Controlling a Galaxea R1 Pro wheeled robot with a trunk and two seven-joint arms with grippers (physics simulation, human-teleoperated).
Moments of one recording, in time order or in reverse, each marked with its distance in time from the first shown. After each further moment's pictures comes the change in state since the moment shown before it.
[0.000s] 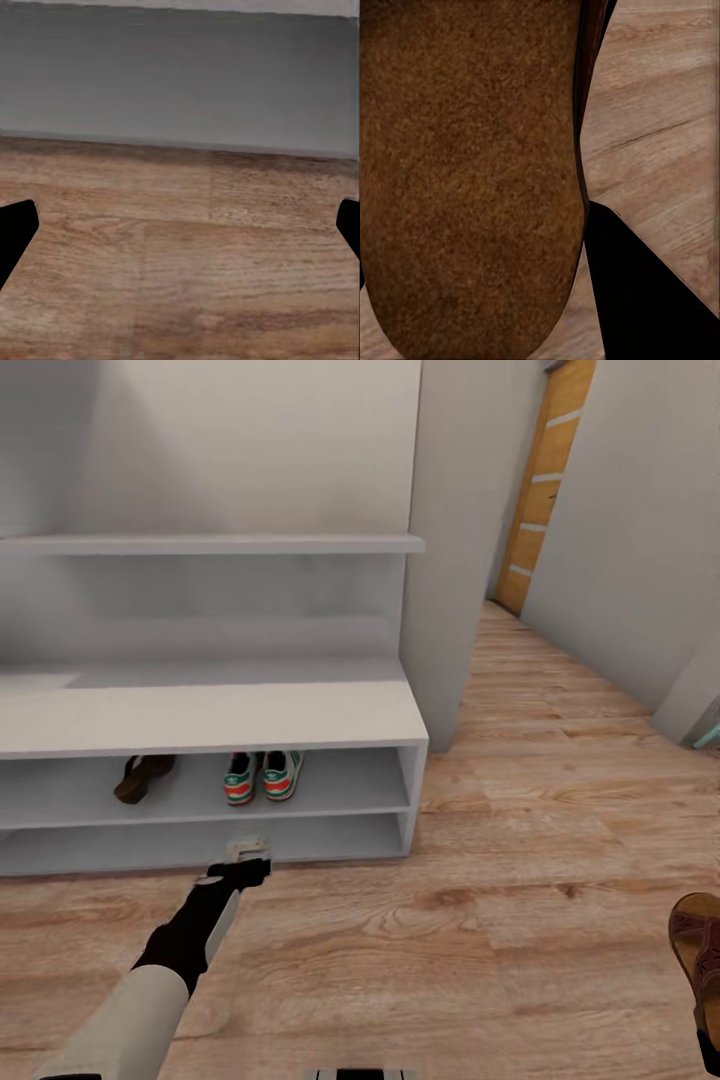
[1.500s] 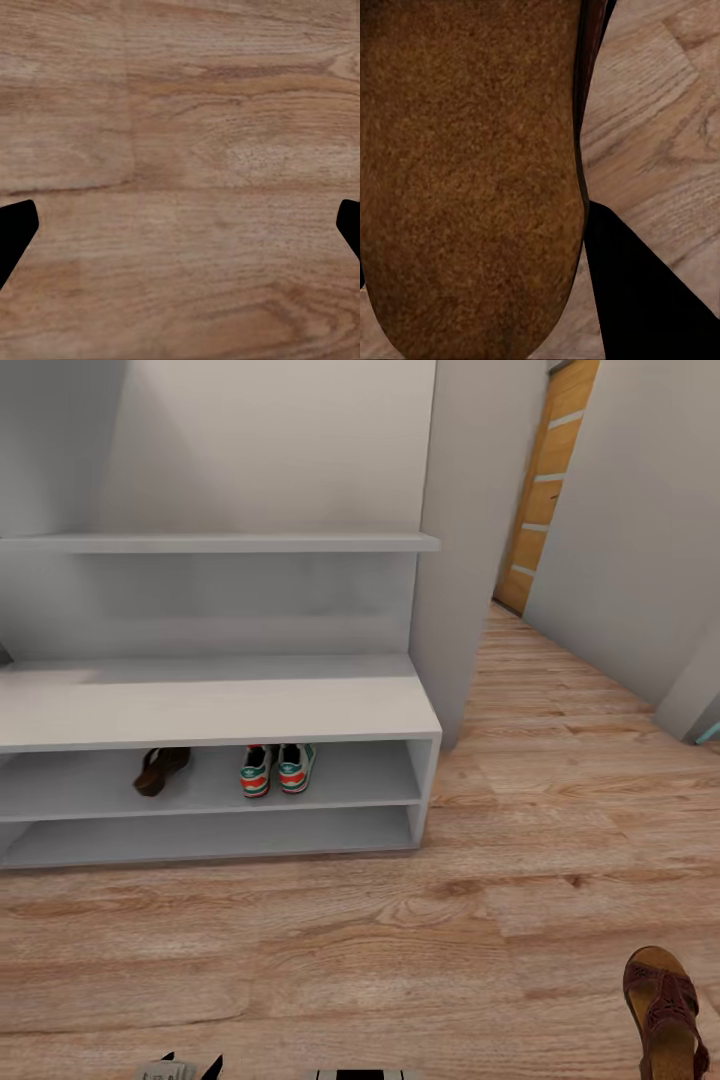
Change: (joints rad) left arm 0.646 0.103 0.279 -0.062 -0.005 -0.546 -0.676; right arm 0.000 0.106 0.003 0.166 -0.008 -0.013 0.002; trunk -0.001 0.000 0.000
